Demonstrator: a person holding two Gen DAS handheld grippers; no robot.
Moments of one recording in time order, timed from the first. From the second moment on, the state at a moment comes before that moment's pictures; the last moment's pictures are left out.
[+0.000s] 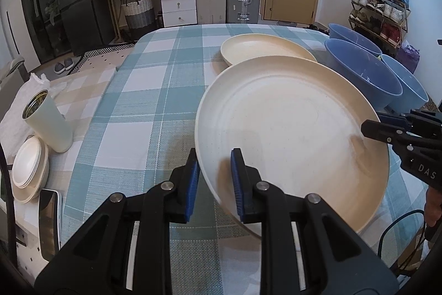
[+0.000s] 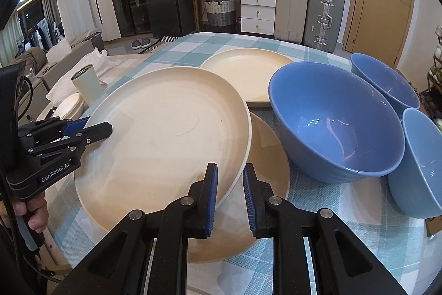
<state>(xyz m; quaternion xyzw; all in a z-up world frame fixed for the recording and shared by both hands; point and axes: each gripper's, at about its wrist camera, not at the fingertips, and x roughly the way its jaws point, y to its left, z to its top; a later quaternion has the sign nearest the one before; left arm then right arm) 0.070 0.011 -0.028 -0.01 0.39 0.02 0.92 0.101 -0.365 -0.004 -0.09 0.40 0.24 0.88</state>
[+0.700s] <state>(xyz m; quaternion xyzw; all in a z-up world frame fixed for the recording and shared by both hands) 0.078 -0.012 -0.042 0.01 0.39 0.01 0.92 0.100 -0.380 -0.009 -0.08 0.41 0.22 0.88</state>
